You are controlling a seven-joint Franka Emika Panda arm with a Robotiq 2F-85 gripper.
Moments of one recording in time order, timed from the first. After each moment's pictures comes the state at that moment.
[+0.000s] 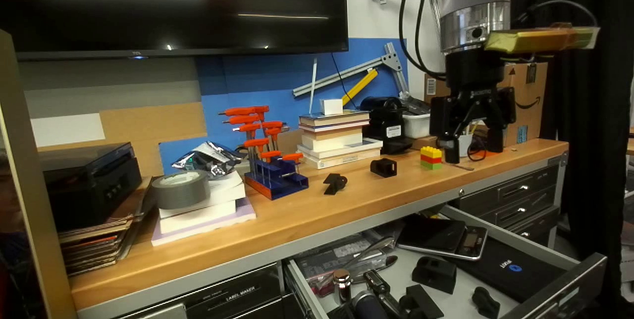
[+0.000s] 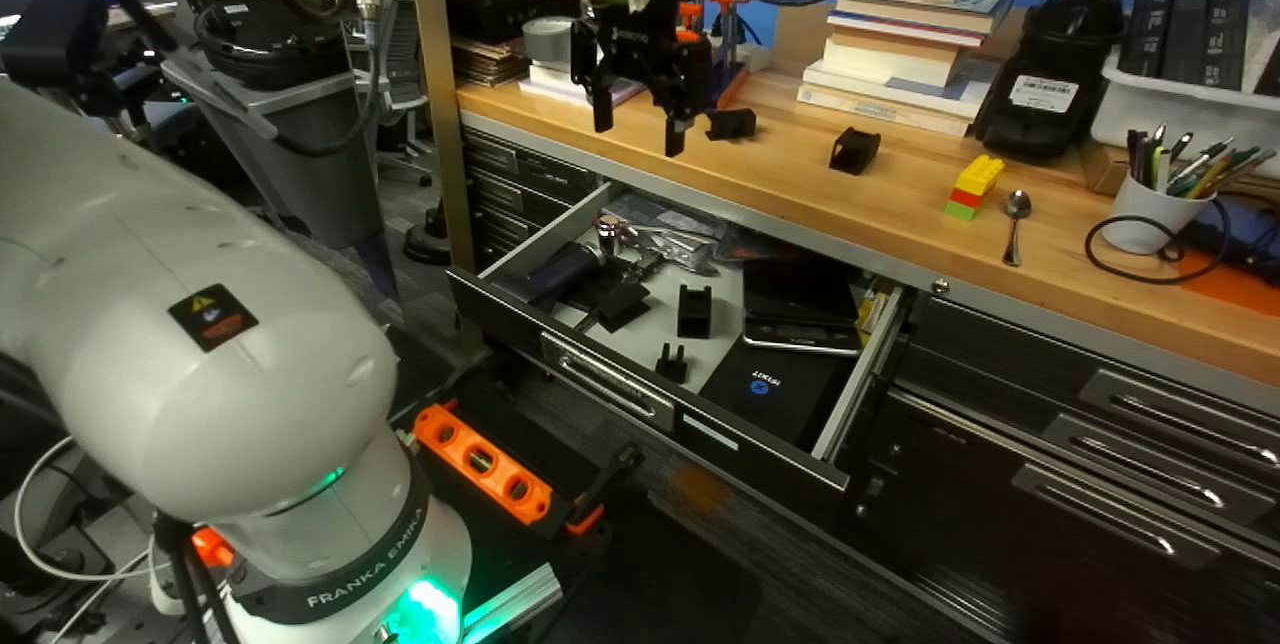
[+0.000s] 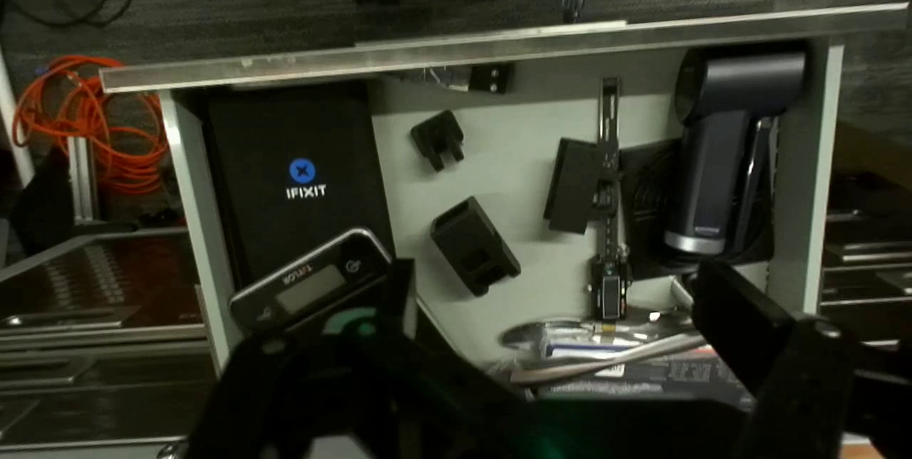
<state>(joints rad) 0.02 -0.51 0.01 -2.56 -0.06 2.02 0.09</state>
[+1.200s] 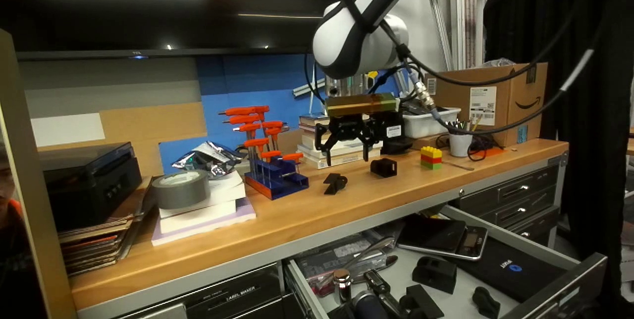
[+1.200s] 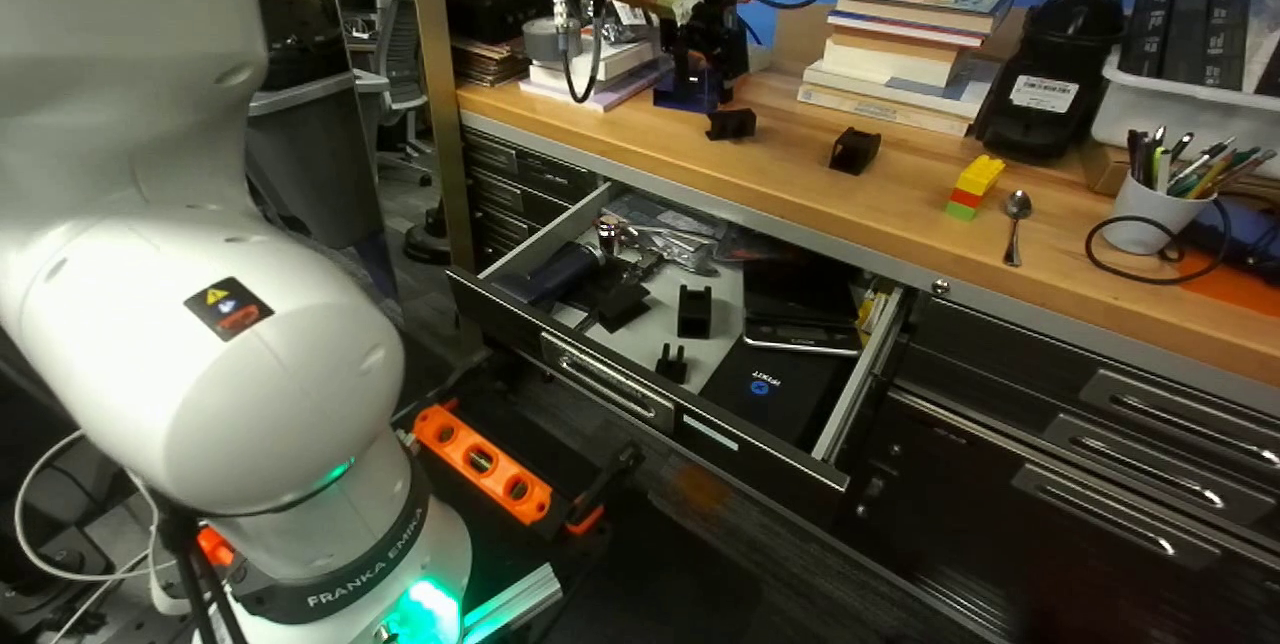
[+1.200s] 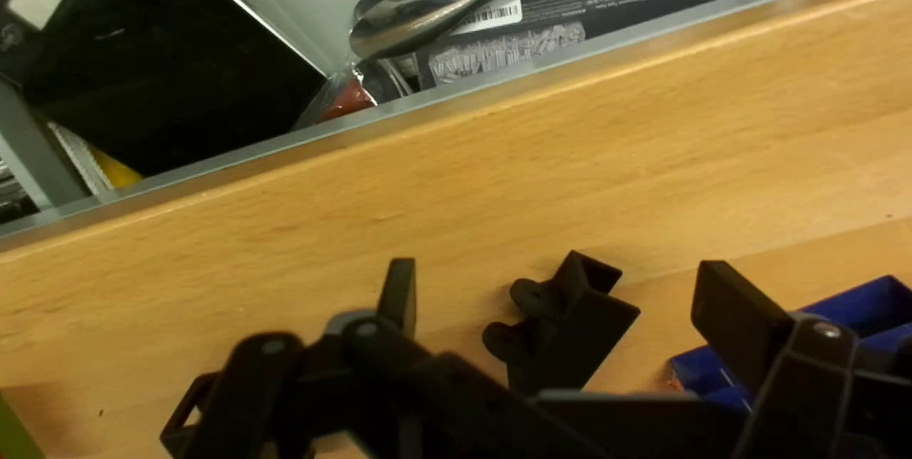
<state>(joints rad) 0.08 0.25 0.10 -1.91 -0.16 2.29 0.53</state>
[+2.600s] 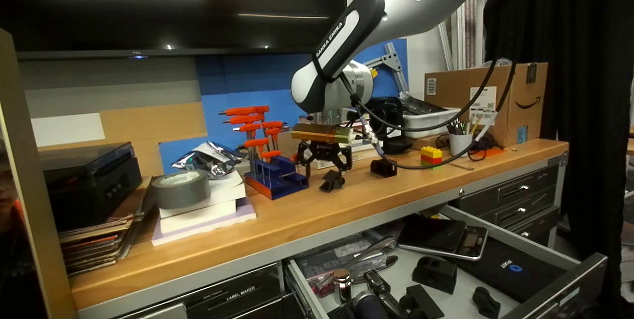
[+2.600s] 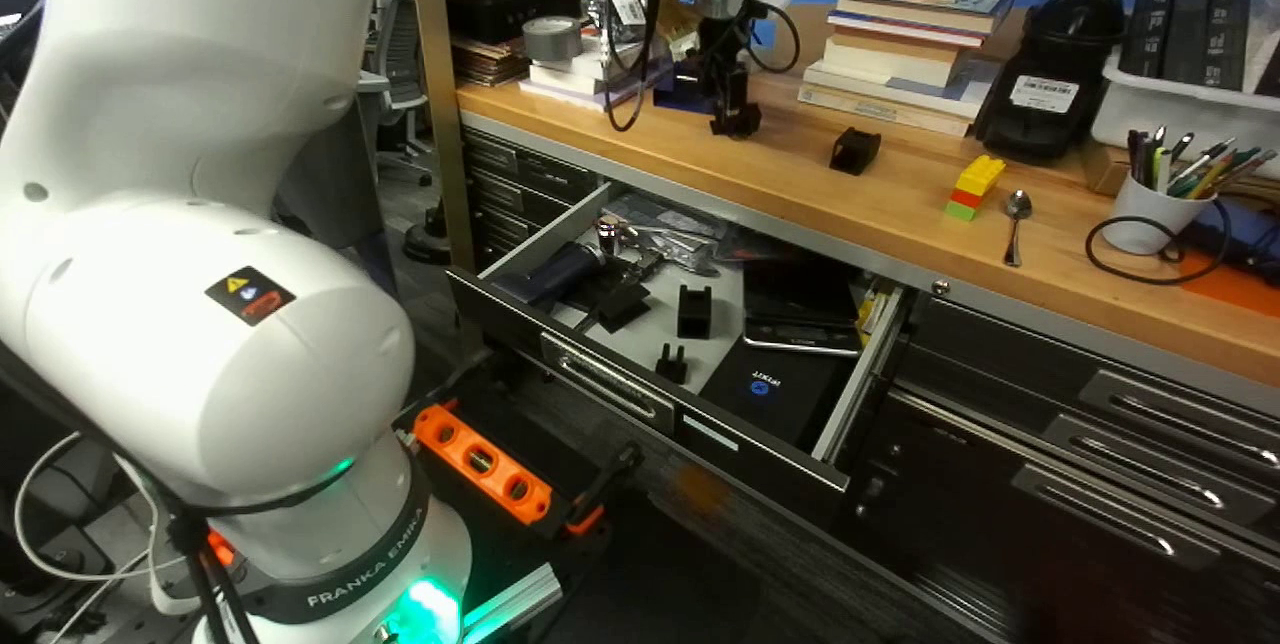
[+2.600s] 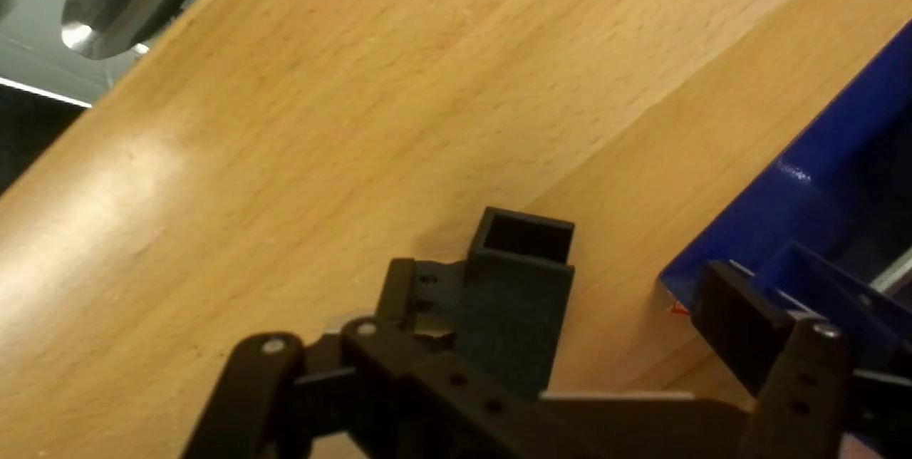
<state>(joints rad) 0.16 0.61 0.00 -1.55 0.00 2.31 0.81</state>
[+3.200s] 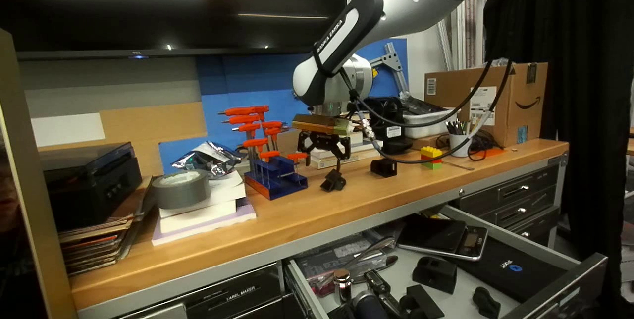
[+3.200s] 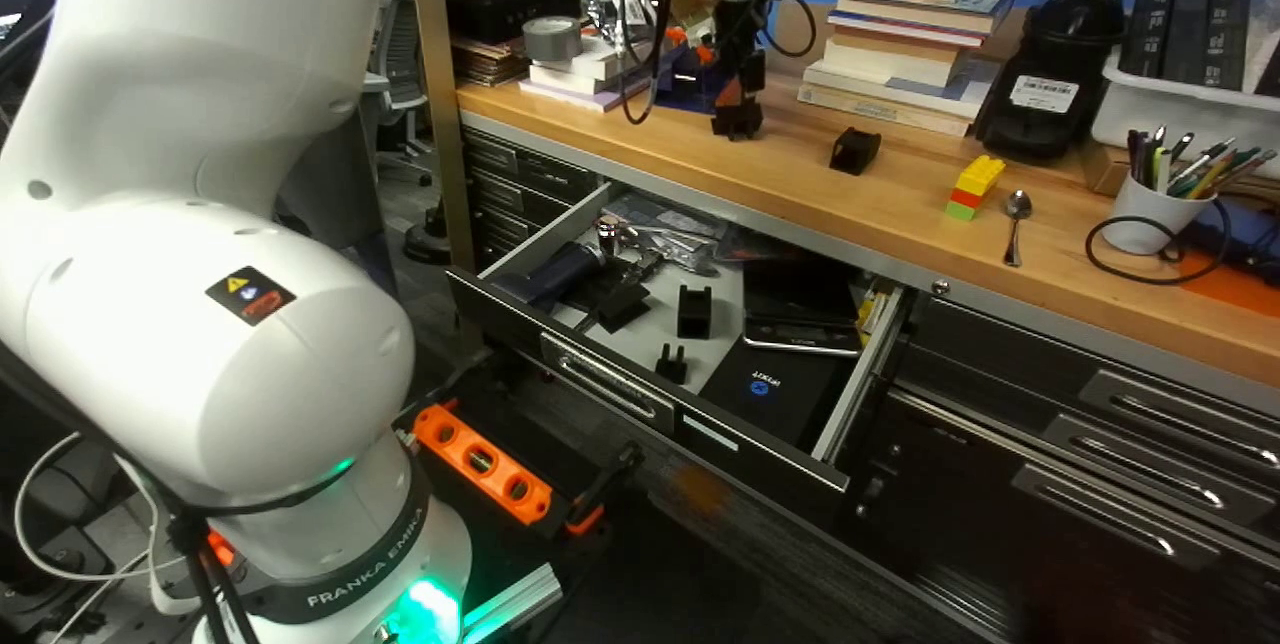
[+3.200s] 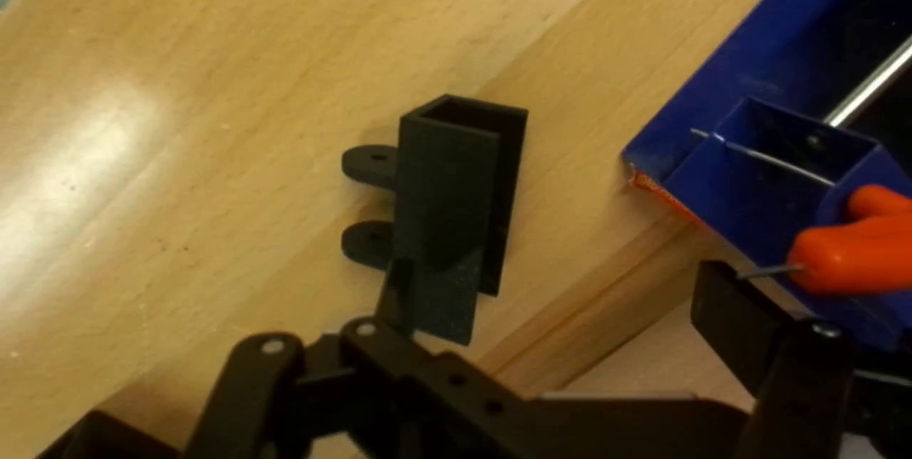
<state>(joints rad) 0.16 0.63 -0.03 -1.47 0.00 2.33 0.81</state>
